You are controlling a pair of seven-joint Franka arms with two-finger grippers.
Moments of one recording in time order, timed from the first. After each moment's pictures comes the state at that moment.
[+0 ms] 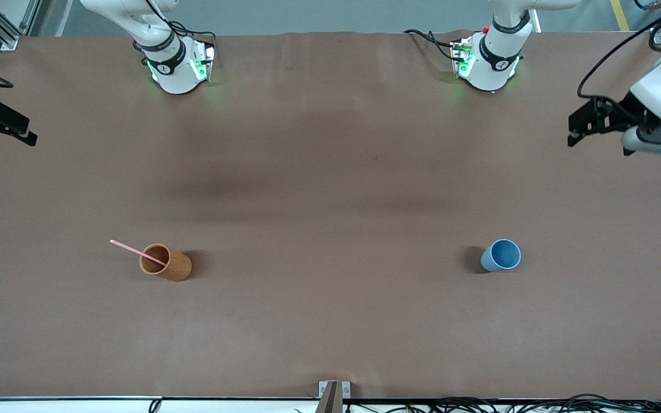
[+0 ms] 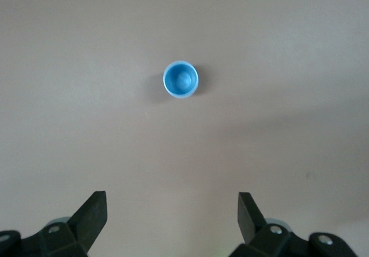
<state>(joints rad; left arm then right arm) -0.11 0.04 -0.01 -1.49 -0.01 1.56 0.09 0.00 -0.01 -0.07 -1.49 0.03 1.46 -0.04</state>
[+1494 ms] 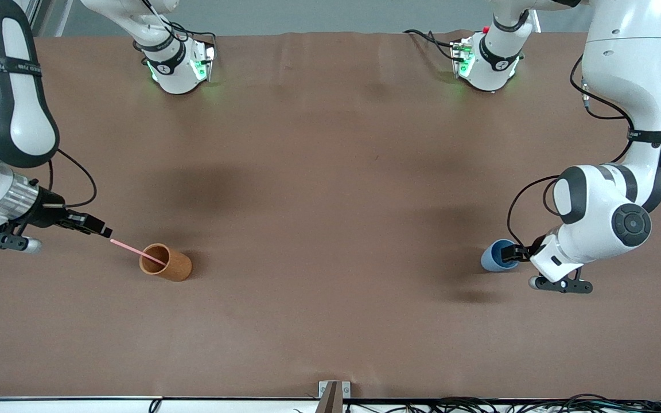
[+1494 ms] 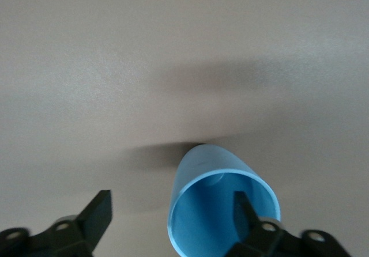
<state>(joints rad) -0.11 0.57 0.05 -1.68 -0.12 2.23 0.11 -0.05 0.23 -0.09 -1.91 0.40 2.17 -0.10</state>
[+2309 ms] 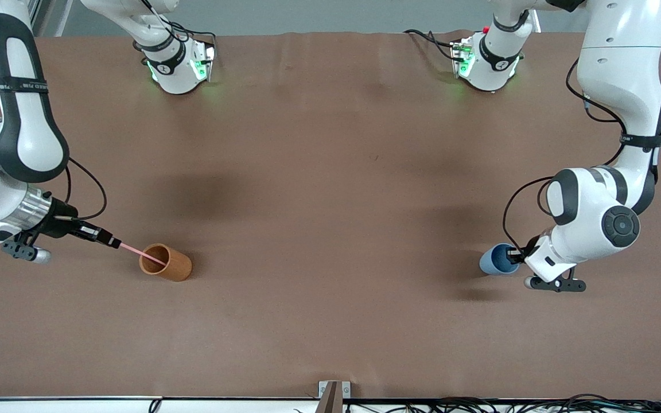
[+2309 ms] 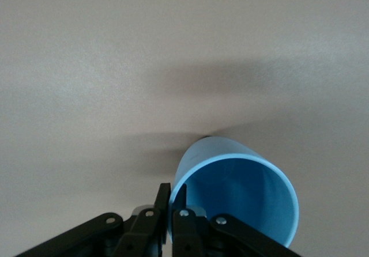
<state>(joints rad) -0.12 0.57 0.05 -1.70 -0.12 2.26 0.09 -0.04 0.28 -0.08 -1.91 0.50 2.23 -0.10</state>
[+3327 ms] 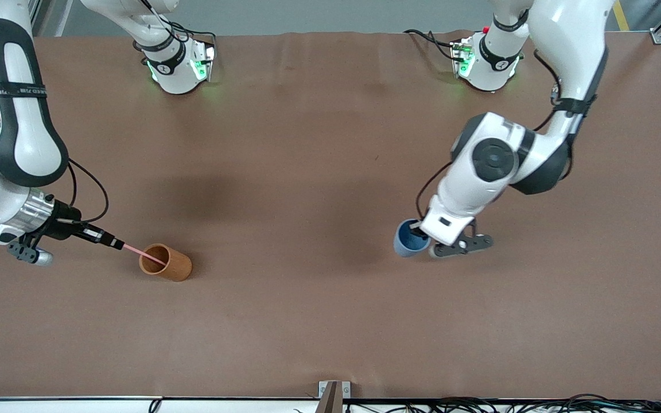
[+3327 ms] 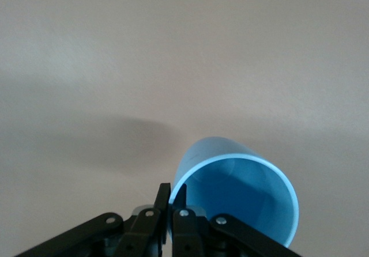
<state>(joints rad) -0.18 0.47 -0.36 -1.68 0.18 2.22 -0.82 -0.04 0.30 -0.08 -1.91 0.54 2.22 -0.10</state>
